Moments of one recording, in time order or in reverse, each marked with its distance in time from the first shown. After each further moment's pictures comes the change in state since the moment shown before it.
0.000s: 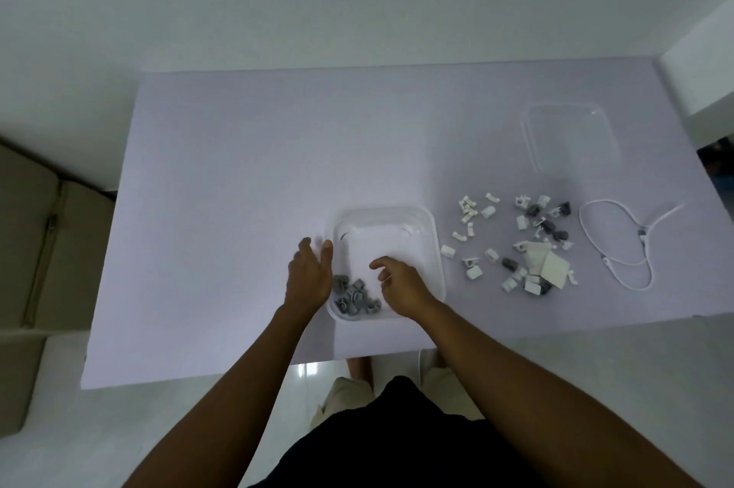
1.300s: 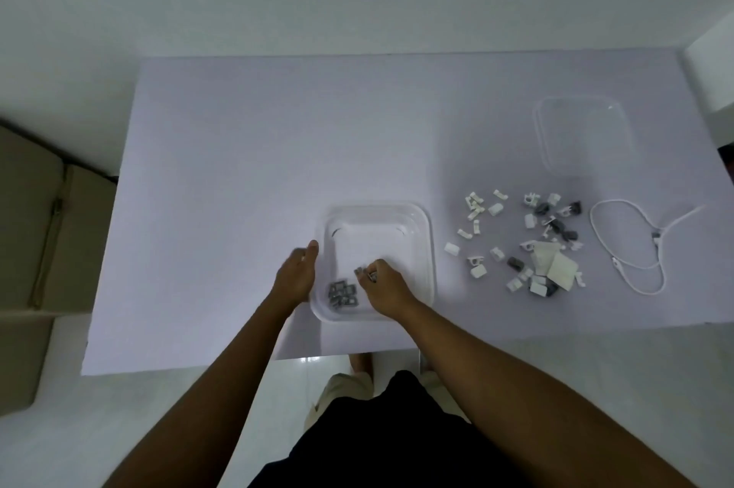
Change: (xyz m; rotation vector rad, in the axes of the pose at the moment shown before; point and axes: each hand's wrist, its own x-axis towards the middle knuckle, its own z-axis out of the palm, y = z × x) left_hand 0.005 -0.015 -0.021 -0.181 -0.130 -0.215; right_hand 0.011 -0.013 0.033 0.104 -0.025 0.106
